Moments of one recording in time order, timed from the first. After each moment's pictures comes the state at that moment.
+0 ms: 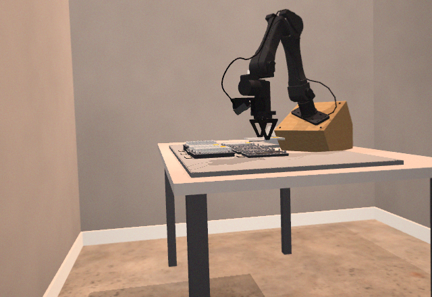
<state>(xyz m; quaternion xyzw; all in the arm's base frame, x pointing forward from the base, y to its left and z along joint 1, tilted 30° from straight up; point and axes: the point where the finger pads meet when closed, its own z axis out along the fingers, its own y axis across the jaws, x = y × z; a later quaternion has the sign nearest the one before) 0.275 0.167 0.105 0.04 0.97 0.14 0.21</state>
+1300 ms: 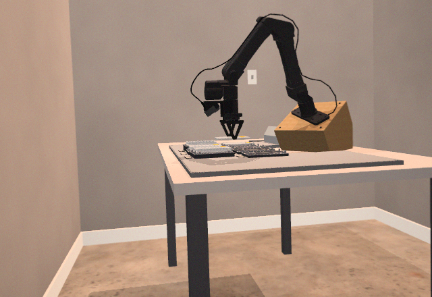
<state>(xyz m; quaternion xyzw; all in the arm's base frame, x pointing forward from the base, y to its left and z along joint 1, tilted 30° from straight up) 0.347 0.012 0.093 0.03 0.97 0.13 0.21</state>
